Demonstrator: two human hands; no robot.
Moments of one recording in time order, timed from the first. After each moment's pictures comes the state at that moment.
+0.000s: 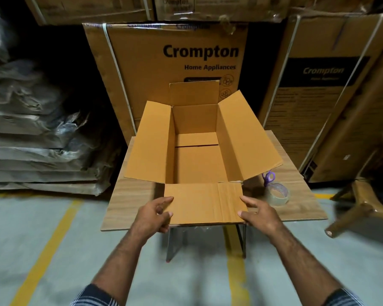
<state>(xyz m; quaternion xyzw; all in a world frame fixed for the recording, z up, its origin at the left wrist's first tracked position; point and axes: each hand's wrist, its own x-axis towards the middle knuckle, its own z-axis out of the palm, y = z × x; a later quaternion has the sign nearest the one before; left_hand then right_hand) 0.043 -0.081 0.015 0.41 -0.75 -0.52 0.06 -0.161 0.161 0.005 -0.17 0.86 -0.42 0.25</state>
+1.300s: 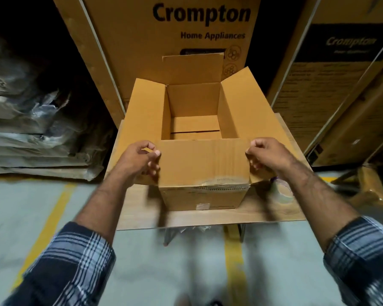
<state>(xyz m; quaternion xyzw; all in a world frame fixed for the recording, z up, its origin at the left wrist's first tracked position) -0.068 -0.205 0.060 0.39 -0.70 -0.58 0.11 -0.297 0.063 0.076 -0.18 0.86 -0.42 0.23</state>
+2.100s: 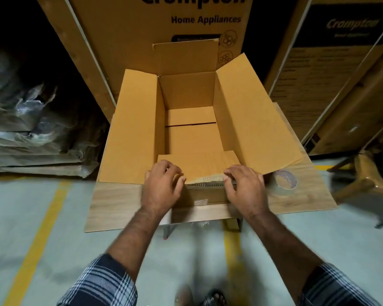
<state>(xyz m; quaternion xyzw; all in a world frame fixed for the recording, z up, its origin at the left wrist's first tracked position) -0.071 -0.129 -0.017 0.24 -0.93 -0.19 0.19 -0.211 0.070 -0.020 -0.35 0.91 -0.23 -0.04</state>
